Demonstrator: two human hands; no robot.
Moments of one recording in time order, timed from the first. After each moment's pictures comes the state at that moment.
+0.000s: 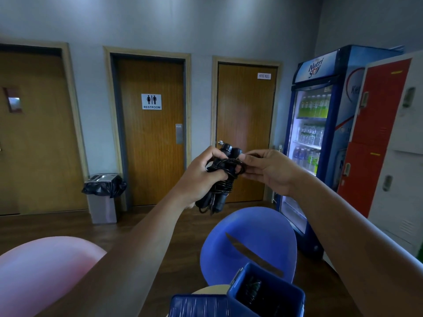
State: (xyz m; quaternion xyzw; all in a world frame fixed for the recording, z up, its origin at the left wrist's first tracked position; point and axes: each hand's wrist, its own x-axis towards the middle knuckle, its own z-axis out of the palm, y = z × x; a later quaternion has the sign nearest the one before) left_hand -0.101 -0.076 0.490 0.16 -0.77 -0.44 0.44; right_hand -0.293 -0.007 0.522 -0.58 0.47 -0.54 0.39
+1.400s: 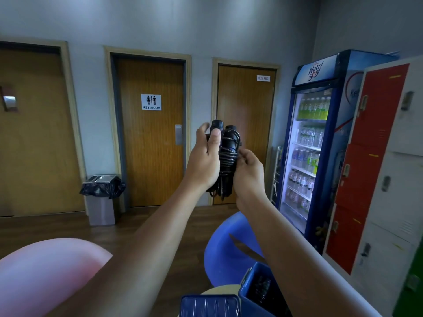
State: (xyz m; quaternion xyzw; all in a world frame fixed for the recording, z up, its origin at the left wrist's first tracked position) left_hand -0.072 -0.083 0.514 0.23 -0.73 -0.29 0.57; right_hand -0.162 -0.034 0.495 -0.41 0.49 -0.74 0.20
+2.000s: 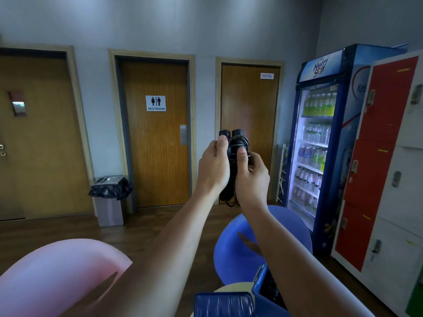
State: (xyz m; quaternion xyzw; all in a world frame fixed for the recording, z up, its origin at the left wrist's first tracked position) left_hand -0.062 -0.082 0.502 0.28 -0.66 -0.40 0.57; right_hand -0.136 -0.048 0.471 -0.43 0.51 -0.74 0.04
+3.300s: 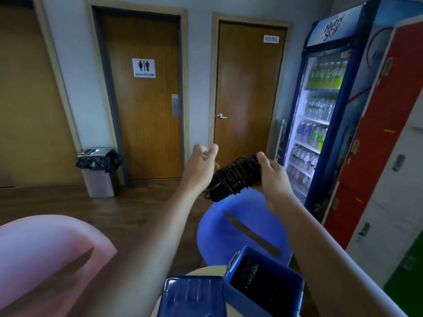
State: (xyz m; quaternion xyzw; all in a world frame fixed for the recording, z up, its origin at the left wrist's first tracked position) left_hand -0.166 -0.172 0.425 0.40 -0.73 -0.34 0.45; right_hand -0.319 -0.089 0.420 -0.37 0.60 -0.66 0.26
